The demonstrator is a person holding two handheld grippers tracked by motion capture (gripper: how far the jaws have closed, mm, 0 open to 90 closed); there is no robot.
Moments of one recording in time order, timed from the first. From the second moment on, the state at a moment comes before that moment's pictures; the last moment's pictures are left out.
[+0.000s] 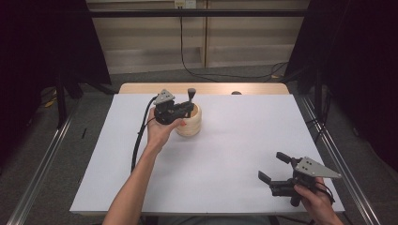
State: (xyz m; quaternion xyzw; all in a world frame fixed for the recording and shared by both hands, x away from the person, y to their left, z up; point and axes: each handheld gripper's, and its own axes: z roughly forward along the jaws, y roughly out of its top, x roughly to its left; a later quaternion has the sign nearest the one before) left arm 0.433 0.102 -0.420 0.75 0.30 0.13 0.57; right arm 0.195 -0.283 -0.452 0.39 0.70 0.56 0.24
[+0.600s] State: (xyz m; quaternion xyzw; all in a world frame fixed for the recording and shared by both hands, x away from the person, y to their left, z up) left arm 0.432 0.103 -0.422 0.75 0.31 0.14 0.57; right arm 0.195 -0.283 -0.453 0.38 0.70 0.56 0.24
